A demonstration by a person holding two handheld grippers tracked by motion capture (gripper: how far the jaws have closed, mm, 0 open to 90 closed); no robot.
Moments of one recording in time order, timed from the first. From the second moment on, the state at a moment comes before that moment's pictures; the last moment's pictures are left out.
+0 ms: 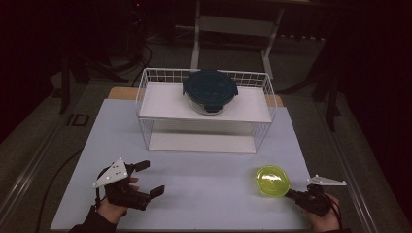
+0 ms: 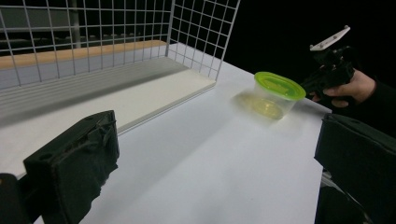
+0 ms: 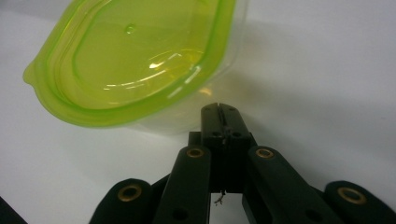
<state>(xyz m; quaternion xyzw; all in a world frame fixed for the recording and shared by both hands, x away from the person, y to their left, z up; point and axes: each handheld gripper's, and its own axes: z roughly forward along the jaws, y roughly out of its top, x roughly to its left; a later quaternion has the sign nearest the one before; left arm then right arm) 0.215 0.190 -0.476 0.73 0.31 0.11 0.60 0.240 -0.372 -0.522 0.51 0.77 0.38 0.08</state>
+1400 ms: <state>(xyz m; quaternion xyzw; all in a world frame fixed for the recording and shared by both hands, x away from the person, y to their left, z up) 0.216 0.188 -0.478 0.73 0.31 0.11 0.60 0.279 -0.316 -0.526 0.46 0.81 0.36 0.05</state>
